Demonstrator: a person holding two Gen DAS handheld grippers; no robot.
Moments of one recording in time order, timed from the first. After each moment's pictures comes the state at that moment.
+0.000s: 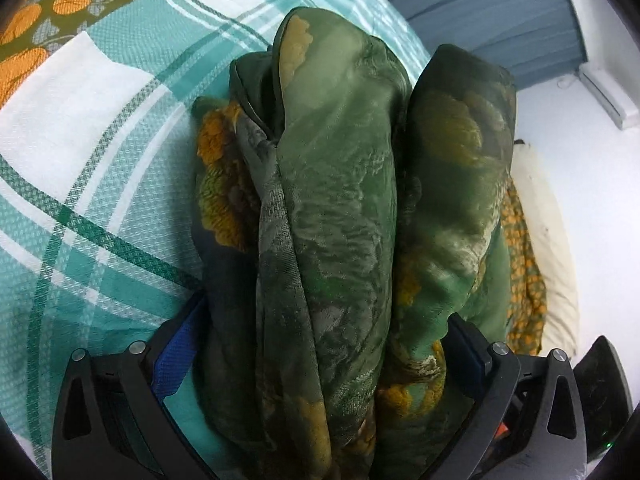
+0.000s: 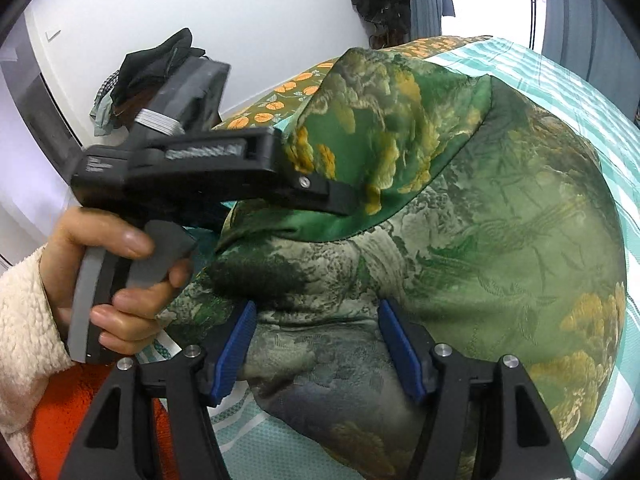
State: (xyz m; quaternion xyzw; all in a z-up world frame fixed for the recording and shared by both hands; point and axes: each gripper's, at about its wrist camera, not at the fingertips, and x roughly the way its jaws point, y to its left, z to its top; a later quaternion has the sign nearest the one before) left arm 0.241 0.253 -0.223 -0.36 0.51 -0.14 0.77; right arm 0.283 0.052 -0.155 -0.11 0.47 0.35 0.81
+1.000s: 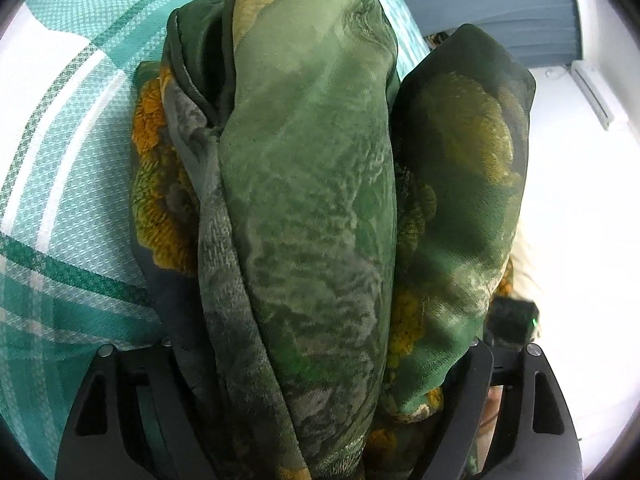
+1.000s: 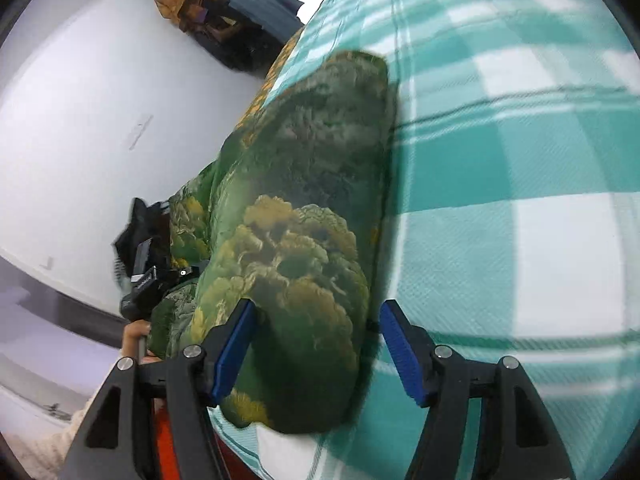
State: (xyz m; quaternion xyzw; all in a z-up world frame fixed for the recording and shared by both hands) left arm 0.276 0.239 -0.228 -0.40 0.54 -0.21 0.71; right arm 0.342 -0.182 -0.189 0.28 0.52 0.31 0.75
